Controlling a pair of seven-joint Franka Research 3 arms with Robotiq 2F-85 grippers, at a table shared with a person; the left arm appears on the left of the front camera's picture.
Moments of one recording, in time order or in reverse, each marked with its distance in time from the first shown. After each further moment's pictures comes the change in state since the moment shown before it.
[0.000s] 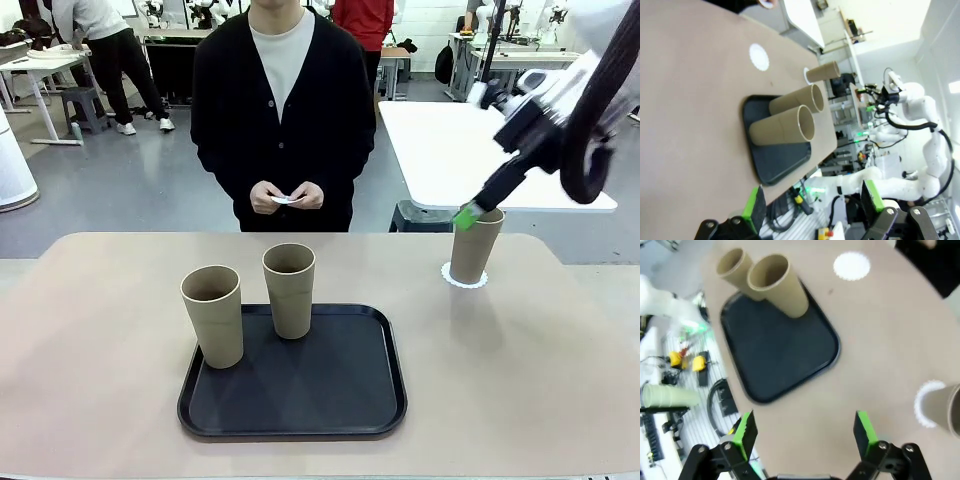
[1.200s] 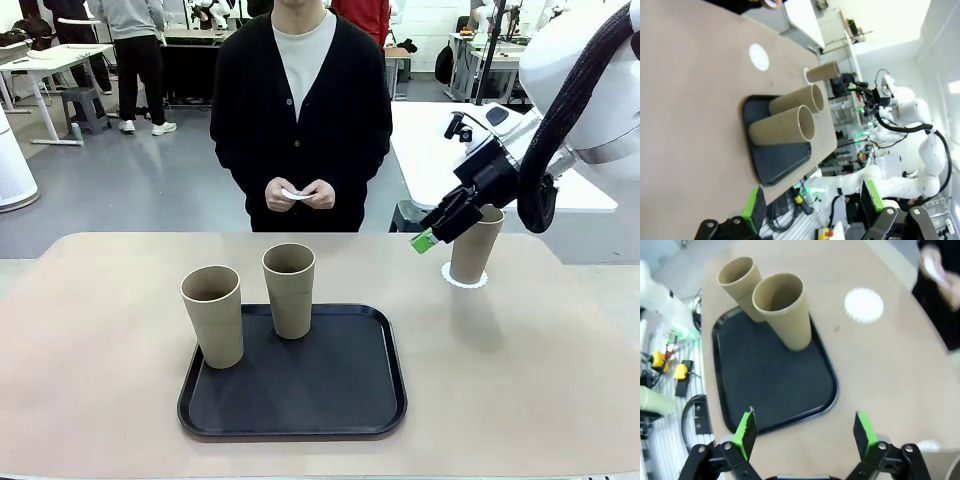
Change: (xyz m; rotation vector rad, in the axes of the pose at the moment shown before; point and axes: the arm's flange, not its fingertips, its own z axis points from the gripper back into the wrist) left arm 0.000 0.000 0.000 0.000 0.000 0.000; right arm 0.005 0.006 -0.052 -0.011 -0.163 0.233
